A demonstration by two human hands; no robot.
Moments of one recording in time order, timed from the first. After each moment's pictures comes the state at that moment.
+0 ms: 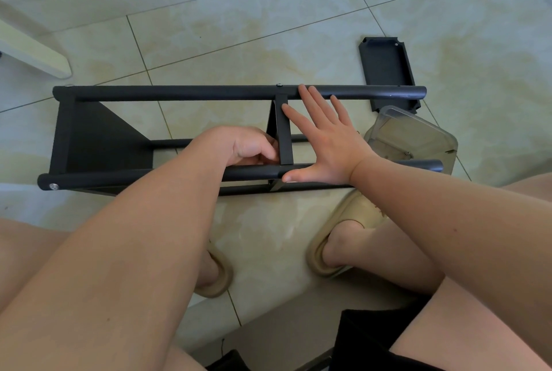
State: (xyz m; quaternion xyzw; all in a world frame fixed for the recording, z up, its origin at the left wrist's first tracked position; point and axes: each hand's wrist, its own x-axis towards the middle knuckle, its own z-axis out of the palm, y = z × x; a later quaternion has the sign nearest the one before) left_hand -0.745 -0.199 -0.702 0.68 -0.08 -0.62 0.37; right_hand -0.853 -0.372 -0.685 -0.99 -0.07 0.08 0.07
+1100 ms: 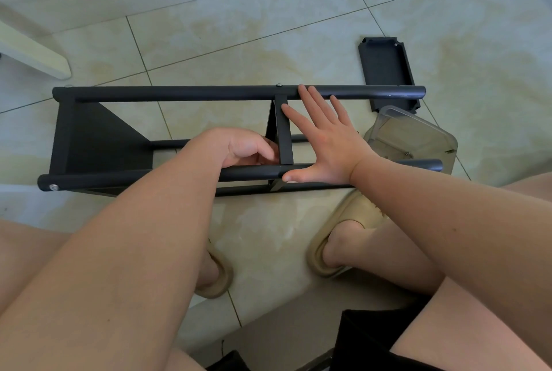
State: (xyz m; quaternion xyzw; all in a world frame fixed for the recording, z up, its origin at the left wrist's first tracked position) left_hand -0.743 -0.194 -0.699 0.65 -0.07 -0.66 0.38; right_hand -0.853 -0.372 -0.686 -0.99 -0.07 0.07 0.07
